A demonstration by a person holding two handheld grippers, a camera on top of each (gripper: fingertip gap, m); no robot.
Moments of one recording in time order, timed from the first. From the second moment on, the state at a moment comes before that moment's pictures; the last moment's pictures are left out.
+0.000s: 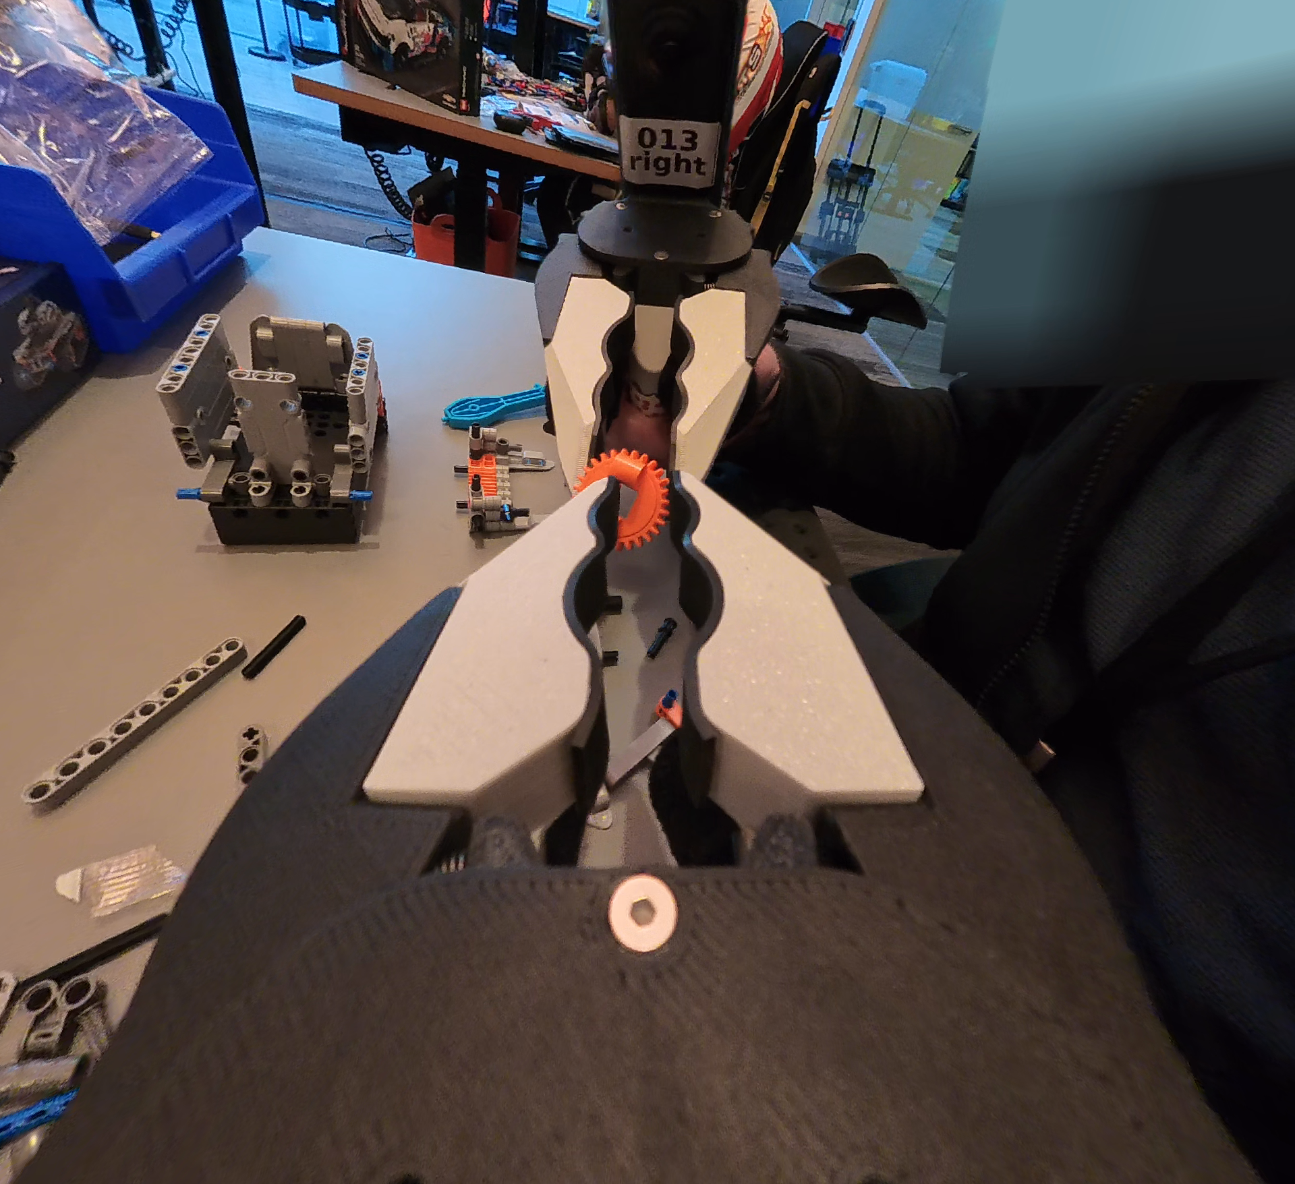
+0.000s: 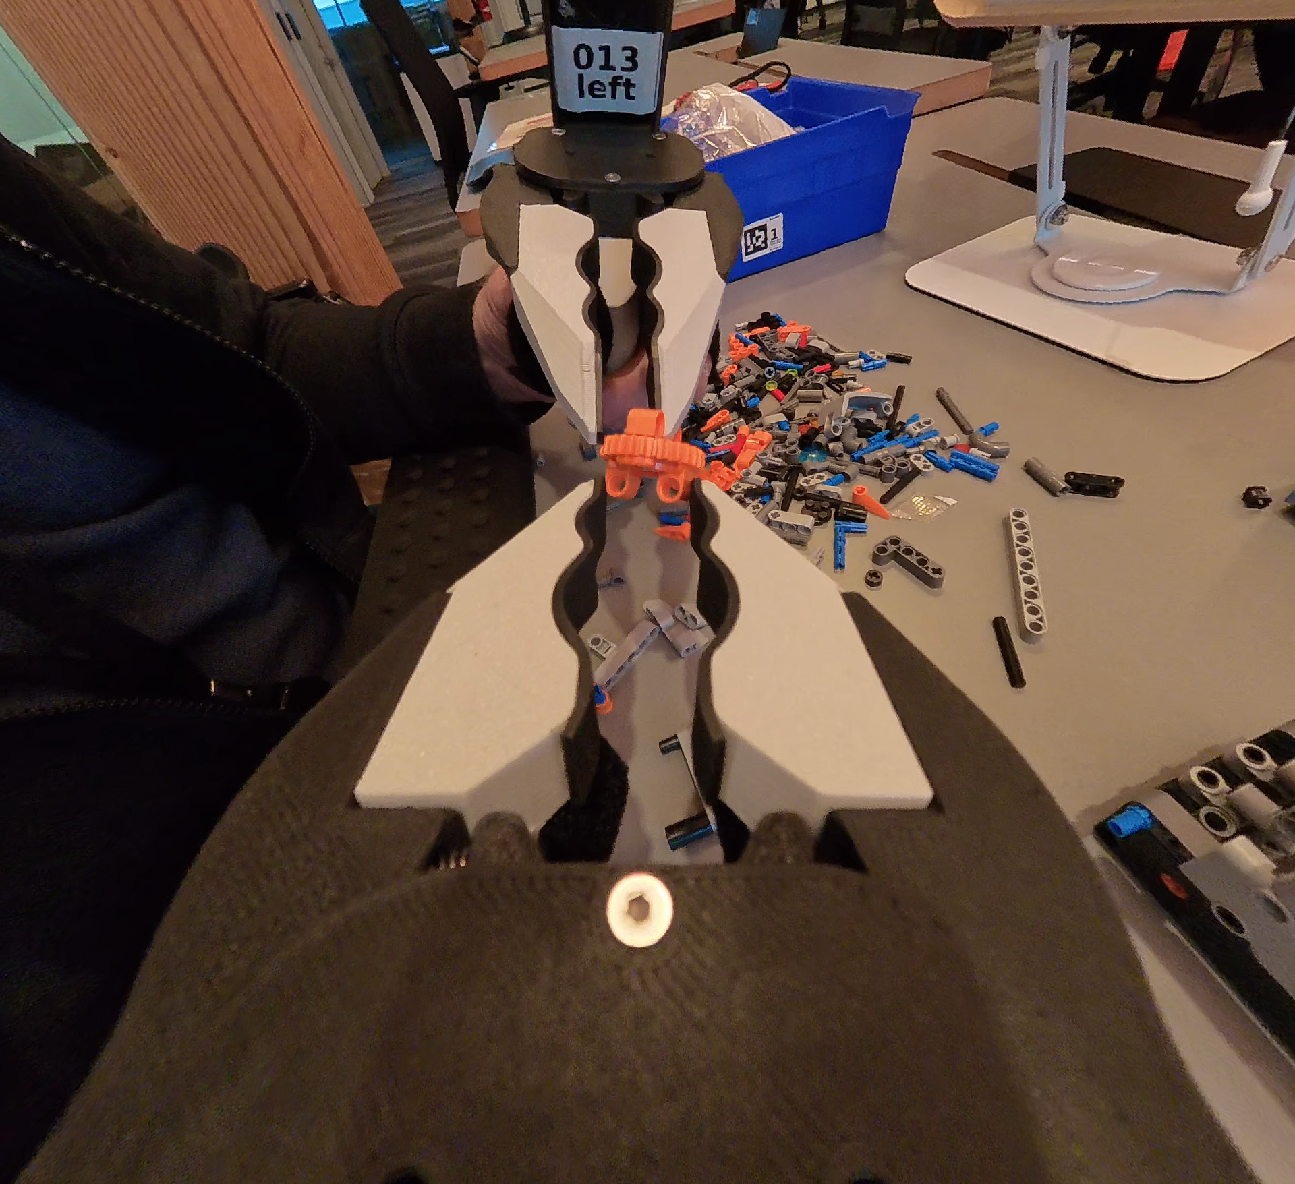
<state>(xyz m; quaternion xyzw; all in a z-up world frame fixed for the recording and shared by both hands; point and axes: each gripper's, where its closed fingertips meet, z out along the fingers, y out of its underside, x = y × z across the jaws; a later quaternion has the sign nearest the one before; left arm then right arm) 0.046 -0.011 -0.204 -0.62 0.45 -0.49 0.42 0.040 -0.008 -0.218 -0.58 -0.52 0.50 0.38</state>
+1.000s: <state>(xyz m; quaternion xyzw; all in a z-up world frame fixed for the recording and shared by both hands) 0.045 -0.009 -0.210 -0.64 0.44 -0.49 0.40 0.035 -0.014 -0.228 -0.58 -0.56 0.46 0.38</state>
